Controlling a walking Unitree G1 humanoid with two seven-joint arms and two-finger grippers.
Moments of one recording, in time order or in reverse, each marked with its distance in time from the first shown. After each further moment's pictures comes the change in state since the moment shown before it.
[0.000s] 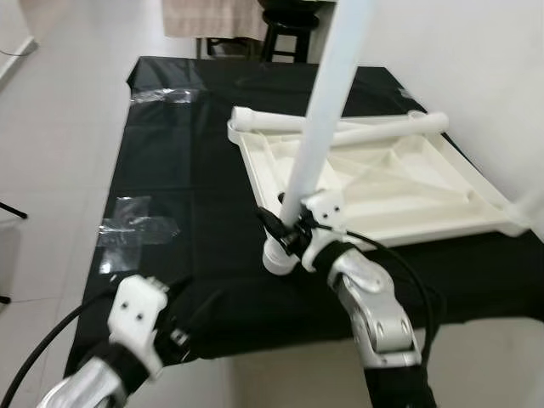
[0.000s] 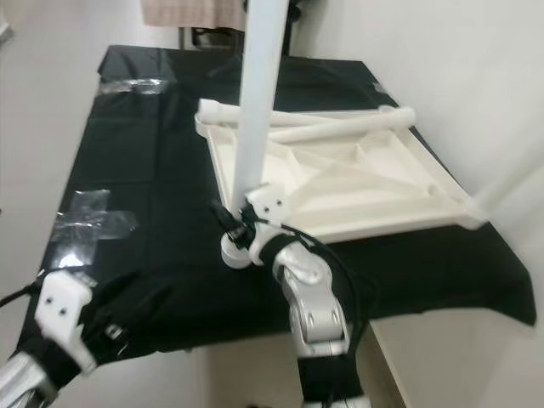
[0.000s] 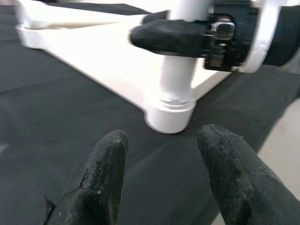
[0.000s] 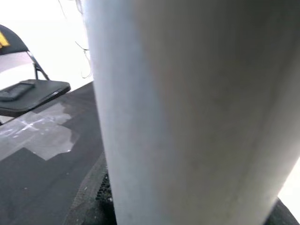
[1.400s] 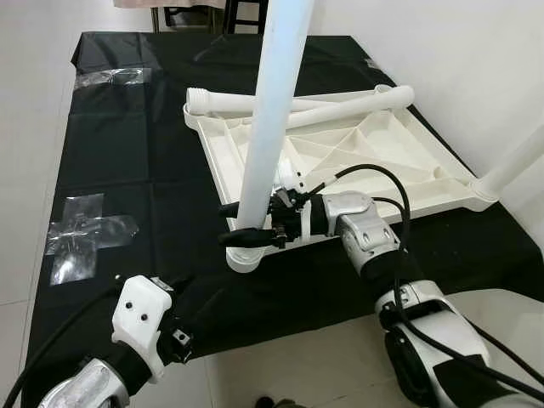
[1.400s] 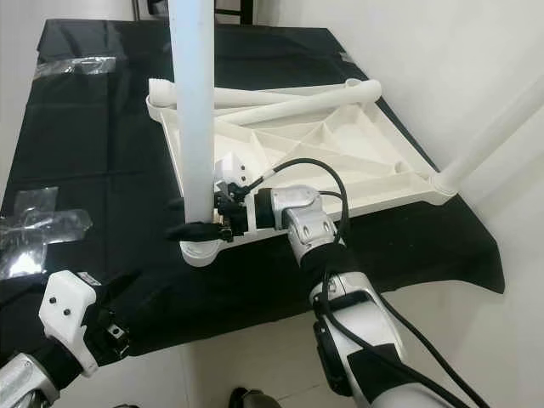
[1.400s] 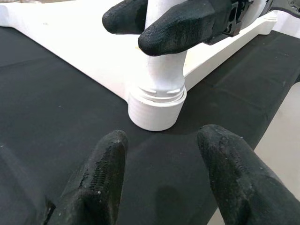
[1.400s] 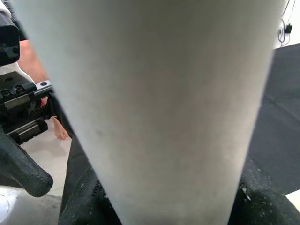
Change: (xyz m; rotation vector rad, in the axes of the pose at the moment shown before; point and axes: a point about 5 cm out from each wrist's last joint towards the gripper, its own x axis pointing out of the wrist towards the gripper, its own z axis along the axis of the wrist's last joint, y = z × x) left arm -0.007 -0.004 -0.005 0.009 0.046 0.026; right arm 0.030 -0.027 0.020 -0.063 0.070 0.887
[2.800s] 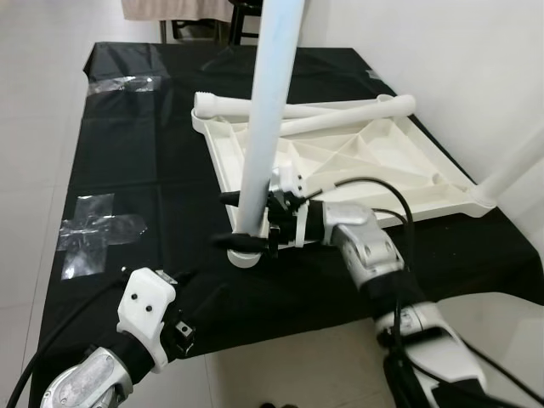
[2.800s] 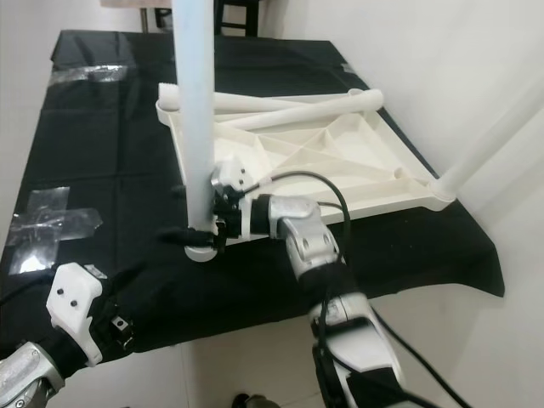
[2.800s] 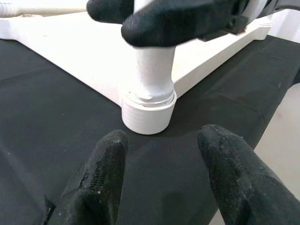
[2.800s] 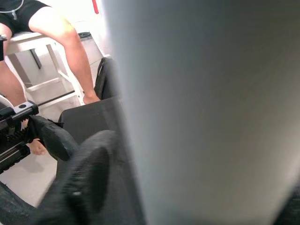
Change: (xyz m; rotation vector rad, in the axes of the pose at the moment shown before) left arm 0.007 0.005 -0.001 0.022 -0.010 -0.021; right arm 0.007 0.002 0.008 0.016 -0.064 -0.113
